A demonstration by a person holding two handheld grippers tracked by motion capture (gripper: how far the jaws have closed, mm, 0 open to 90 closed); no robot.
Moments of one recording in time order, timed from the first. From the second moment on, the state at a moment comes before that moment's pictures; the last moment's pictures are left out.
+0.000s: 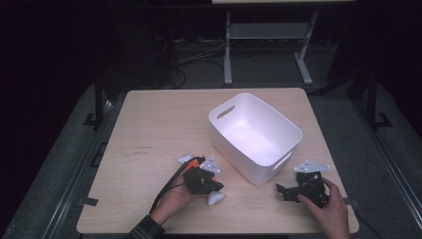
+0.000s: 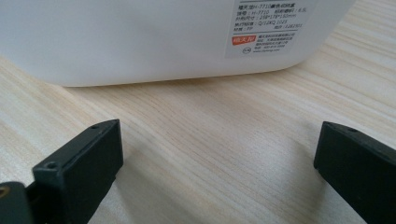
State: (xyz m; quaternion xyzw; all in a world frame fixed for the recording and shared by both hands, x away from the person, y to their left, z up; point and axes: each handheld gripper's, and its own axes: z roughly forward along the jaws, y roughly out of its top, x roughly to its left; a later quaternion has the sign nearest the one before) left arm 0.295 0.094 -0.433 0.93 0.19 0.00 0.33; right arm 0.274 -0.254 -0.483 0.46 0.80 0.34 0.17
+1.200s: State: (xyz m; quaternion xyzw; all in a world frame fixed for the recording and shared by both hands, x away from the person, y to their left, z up) left arm 0.272 0.159 -0.433 0.92 0.23 0.01 0.31; right arm 0.274 -0.254 -0.483 0.46 0.80 0.34 0.17
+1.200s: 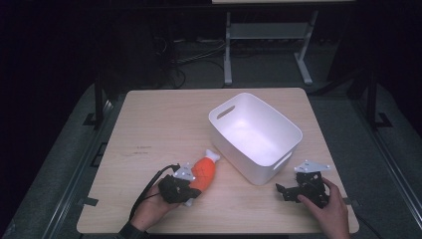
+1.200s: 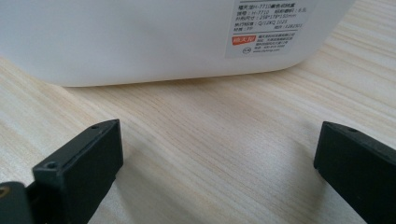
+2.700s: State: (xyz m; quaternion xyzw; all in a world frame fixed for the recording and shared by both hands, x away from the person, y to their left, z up) left arm 0.296 0.207 -0.411 0.91 0.25 0.05 0.33; right arm 0.274 -0.254 -0.483 0.46 0.80 0.34 0.17
